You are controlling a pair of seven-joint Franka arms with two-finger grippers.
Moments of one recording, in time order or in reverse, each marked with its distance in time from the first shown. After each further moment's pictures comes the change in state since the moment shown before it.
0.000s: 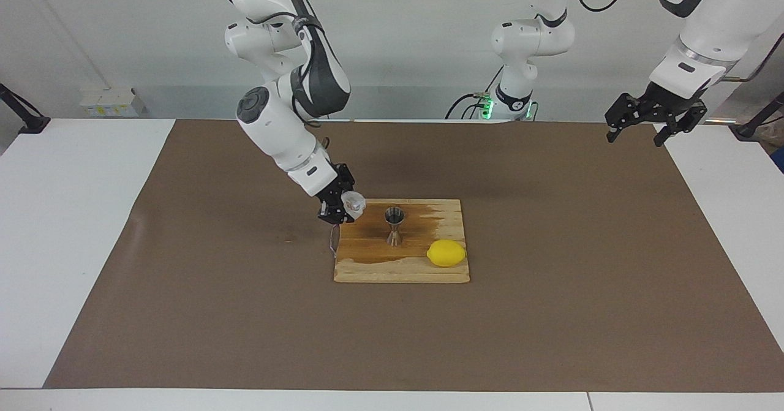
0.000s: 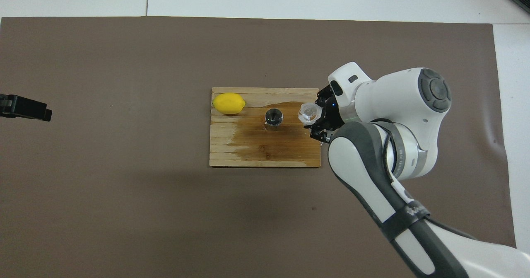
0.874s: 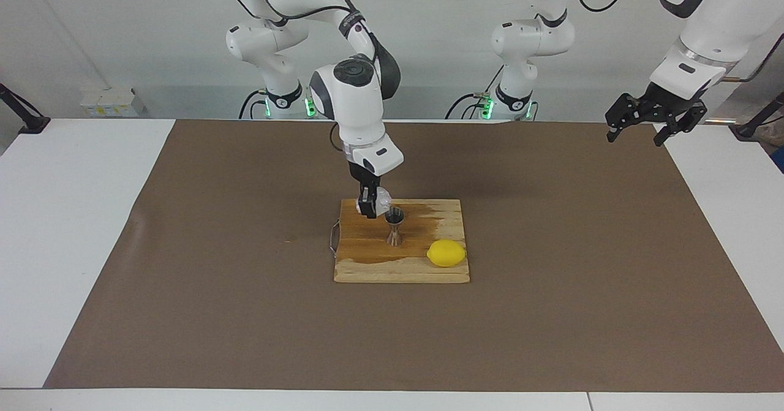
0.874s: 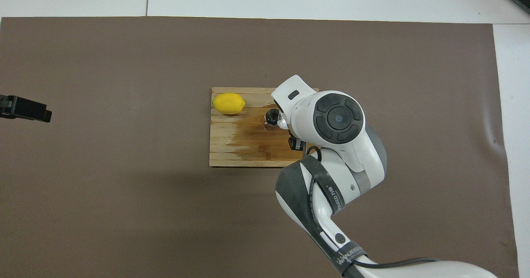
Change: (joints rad) left arm 0.001 0.000 0.000 -0.001 0.000 -0.006 0.000; right arm 0.157 0.040 0.001 0.074 -0.446 0.001 0.336
